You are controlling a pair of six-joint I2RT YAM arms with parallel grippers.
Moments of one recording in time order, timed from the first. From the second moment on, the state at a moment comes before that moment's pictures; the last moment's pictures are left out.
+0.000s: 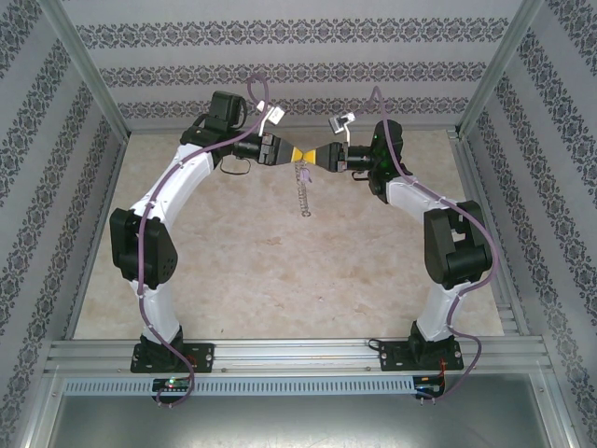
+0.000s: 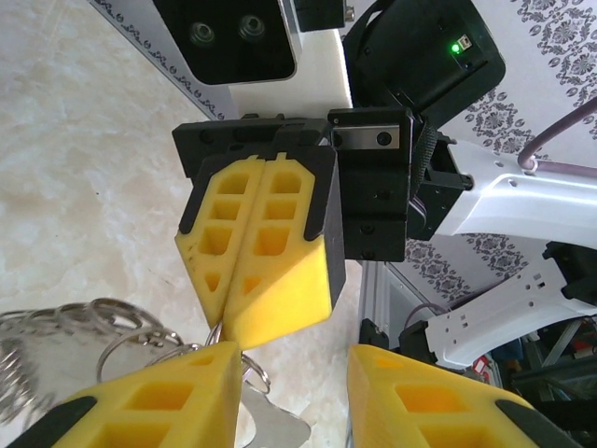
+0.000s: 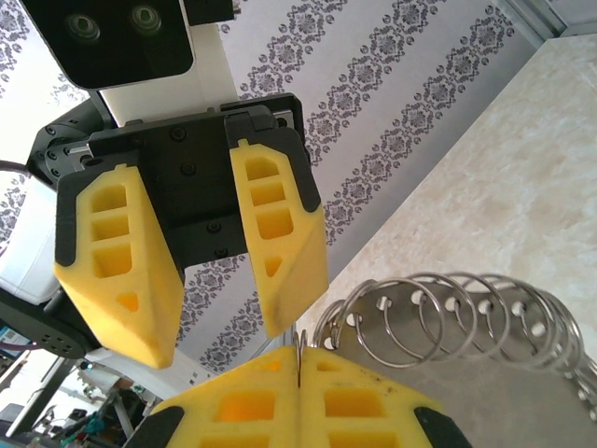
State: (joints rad) left arm -0.29 1.91 1.84 -0.60 1.13 -0.15; right arm 0.24 1.86 1.27 0.64 -1.29 0.96
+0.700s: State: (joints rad) left arm -0.29 1.92 1.84 -0.61 1.12 -0.12; right arm 0.24 1.86 1.27 0.64 -1.29 0.94
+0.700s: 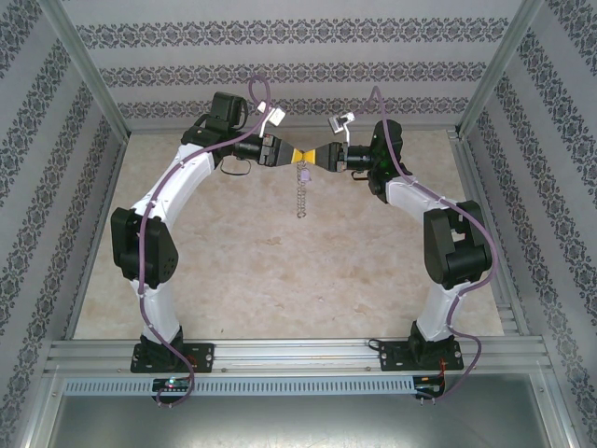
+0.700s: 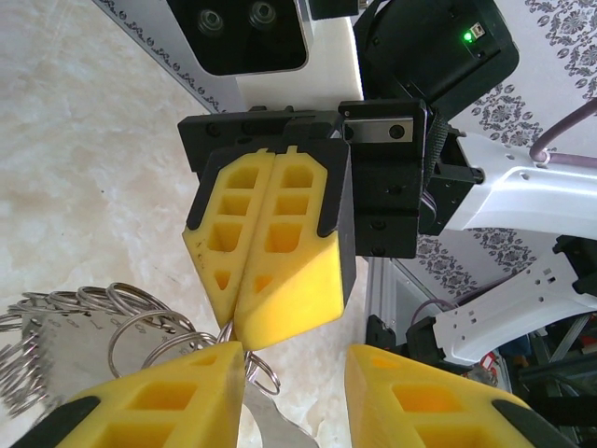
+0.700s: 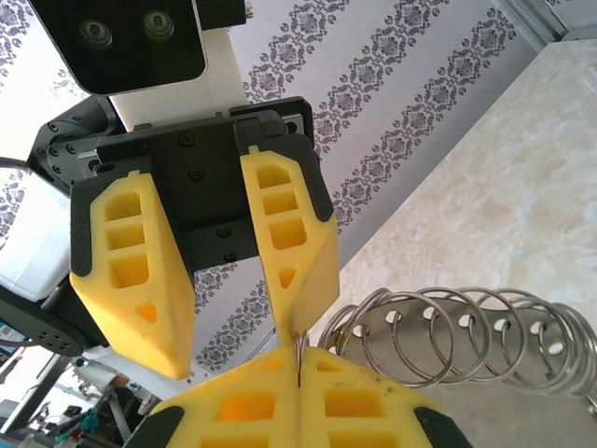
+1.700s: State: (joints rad) left arm -0.26 1.89 1.81 -0.55 1.10 -0.15; right arm 0.24 1.86 1.27 0.64 -1.28 0.94
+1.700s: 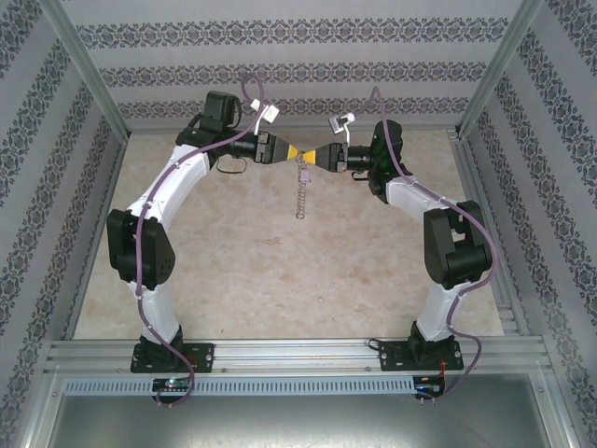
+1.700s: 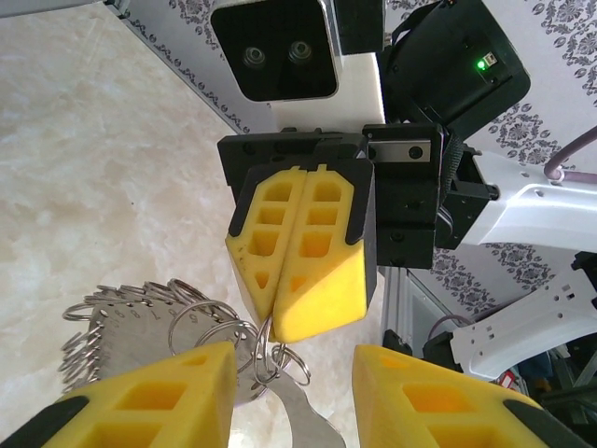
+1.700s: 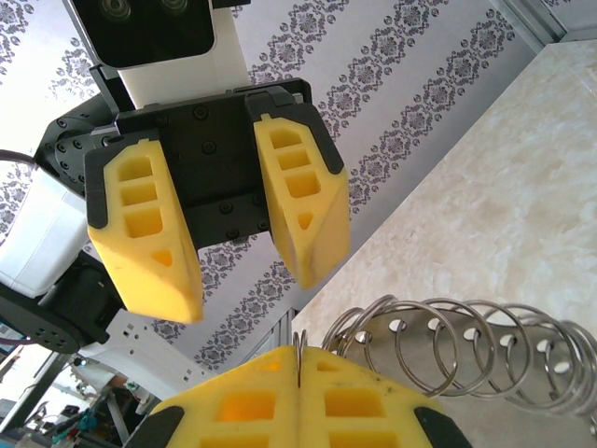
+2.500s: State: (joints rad) left arm -0.30 1.92 1.79 -0.52 1.11 -0.17; right arm 0.24 1.86 1.27 0.64 -1.28 0.94
